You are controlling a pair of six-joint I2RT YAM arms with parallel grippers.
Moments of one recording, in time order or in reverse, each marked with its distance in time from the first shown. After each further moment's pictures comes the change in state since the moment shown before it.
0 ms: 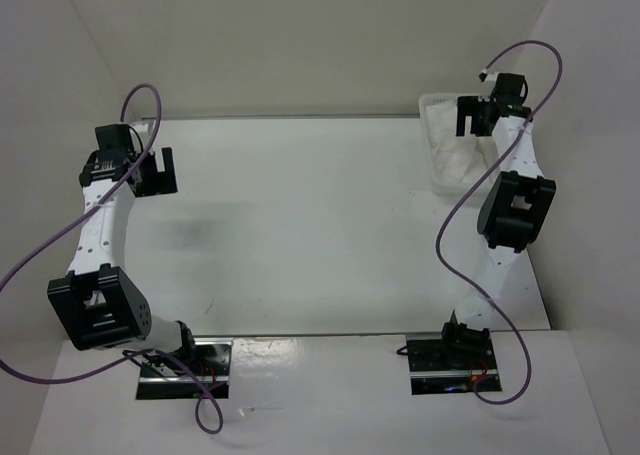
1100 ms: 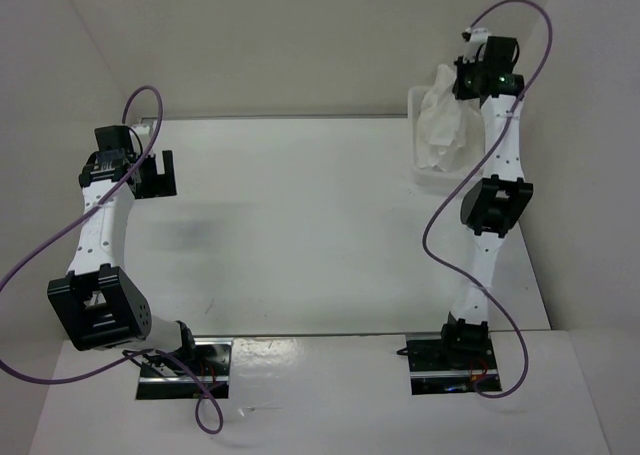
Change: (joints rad) left arm 0.006 -0.001 -0.013 -0.015 0.005 0.032; right arm 0.093 0.256 0.633 -0.238 -0.132 -0.021
